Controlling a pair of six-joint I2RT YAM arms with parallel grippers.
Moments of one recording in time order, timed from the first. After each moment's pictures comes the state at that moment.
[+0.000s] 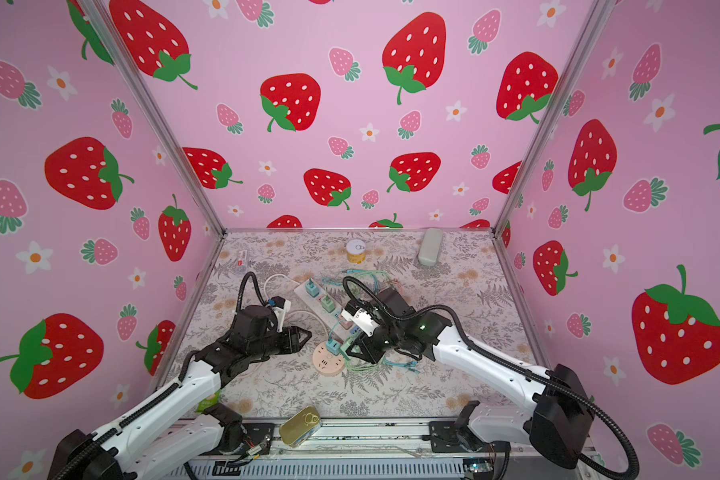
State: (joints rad) left arm -0.44 0.95 0.49 -0.31 0.28 -0.54; right arm 0.97 1.27 0.94 -0.53 -0.47 0.12
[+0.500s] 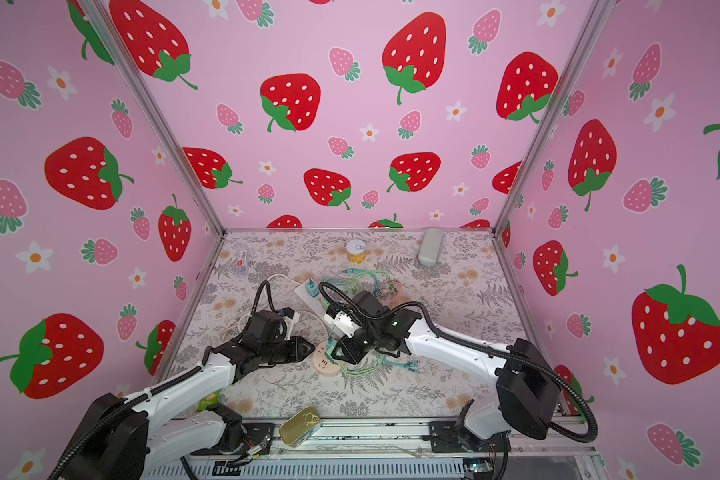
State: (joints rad) left arm -0.44 1.13 0.44 -0.20 0.37 -0.55; right arm 1.04 1.47 1.04 -0.48 -0.41 0.18
